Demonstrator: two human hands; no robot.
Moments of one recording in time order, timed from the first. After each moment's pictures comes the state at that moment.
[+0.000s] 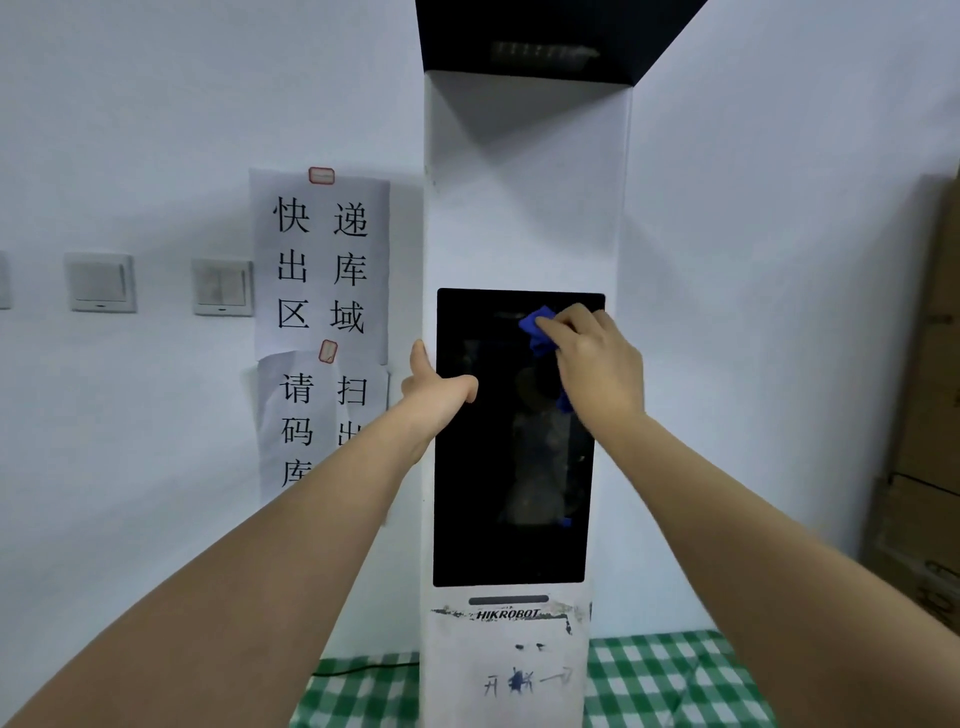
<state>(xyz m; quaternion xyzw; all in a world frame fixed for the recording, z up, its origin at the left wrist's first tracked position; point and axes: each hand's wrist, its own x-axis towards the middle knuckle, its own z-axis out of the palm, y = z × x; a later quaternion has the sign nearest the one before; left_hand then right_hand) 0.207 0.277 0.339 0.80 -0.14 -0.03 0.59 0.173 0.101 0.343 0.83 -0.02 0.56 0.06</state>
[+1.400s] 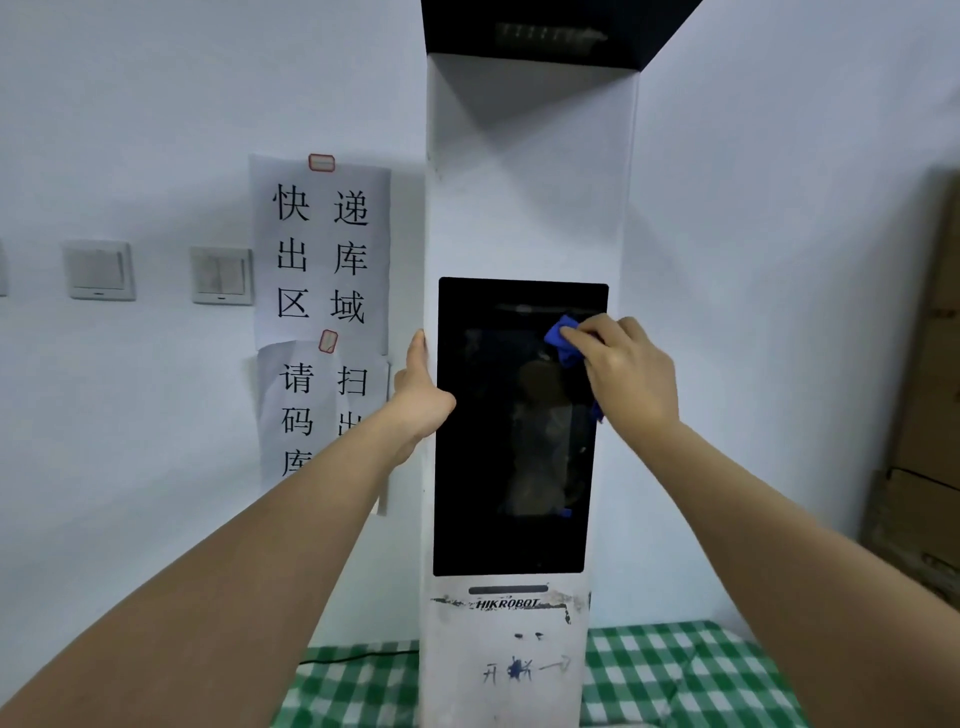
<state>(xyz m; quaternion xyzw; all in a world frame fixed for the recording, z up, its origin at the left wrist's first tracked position) 0.221 0.288 0.325 0.81 -0.19 0.00 0.56 0.163 0.071 0.326 0.81 0.00 0.57 0.15</state>
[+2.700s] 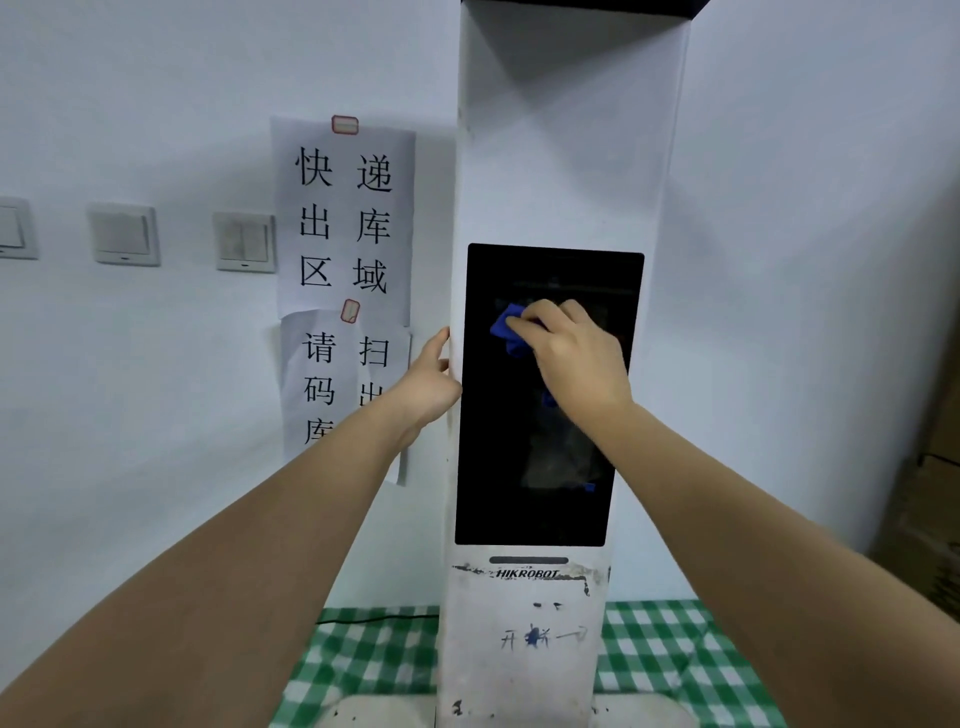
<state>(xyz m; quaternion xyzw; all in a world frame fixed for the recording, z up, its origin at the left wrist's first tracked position) 0.212 0.309 0.314 0.77 -0.23 -0.06 0.59 0.193 0.132 0.314 0.82 0.09 0.55 0.15</state>
